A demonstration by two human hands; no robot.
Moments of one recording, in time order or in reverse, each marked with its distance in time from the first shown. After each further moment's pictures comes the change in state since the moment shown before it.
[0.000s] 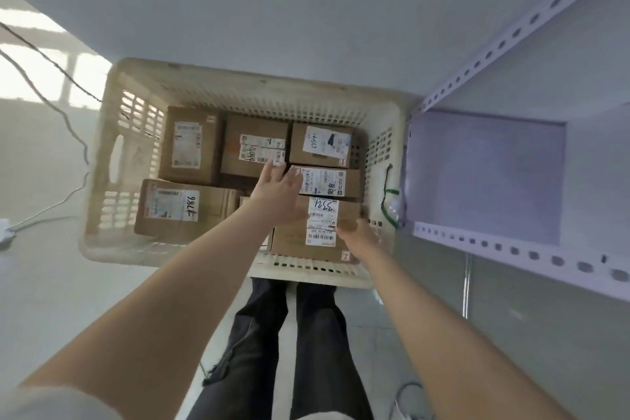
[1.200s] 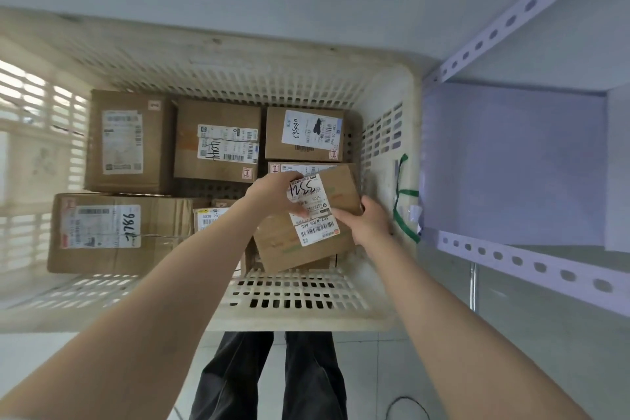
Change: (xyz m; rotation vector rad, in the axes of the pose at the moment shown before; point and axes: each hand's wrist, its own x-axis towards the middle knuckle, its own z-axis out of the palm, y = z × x) left_hand 0.146 -0.002 0.083 -0.700 -0.012 -0.019; right_hand 0.127 0.010 0.005 0.209 0.234 -0.170
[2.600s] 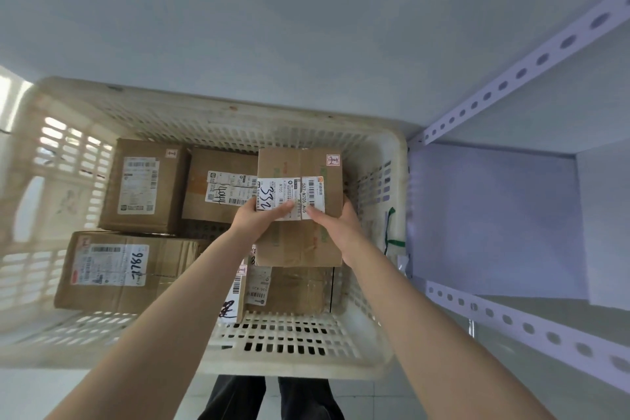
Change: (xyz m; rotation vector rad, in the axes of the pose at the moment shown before) left_hand -0.035 0.008 -0.040 -1.071 0.251 -0.324; right_hand -0.009 -0.092 -0.004 0.316 -0.140 -0.029
